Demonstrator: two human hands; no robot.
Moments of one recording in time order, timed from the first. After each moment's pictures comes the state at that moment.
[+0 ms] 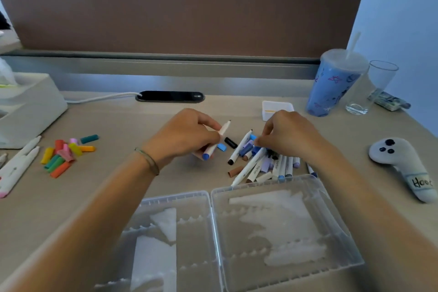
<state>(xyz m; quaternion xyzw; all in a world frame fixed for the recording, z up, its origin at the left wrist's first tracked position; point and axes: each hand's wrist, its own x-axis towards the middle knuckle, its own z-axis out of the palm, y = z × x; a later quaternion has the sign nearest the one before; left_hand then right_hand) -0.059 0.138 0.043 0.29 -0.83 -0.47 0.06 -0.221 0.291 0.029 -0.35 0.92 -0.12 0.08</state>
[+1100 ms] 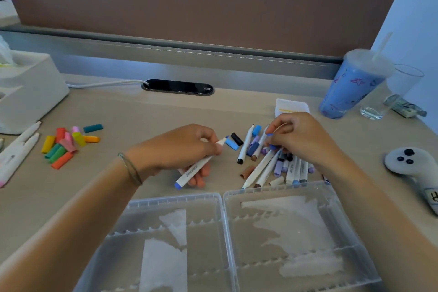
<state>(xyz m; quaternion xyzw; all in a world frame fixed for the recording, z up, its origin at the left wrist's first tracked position) -0.029 0.118 0.032 0.26 -0.81 -0.52 -0.10 -0.213 0.289 0.023 -0.33 0.85 -0.36 0.19</state>
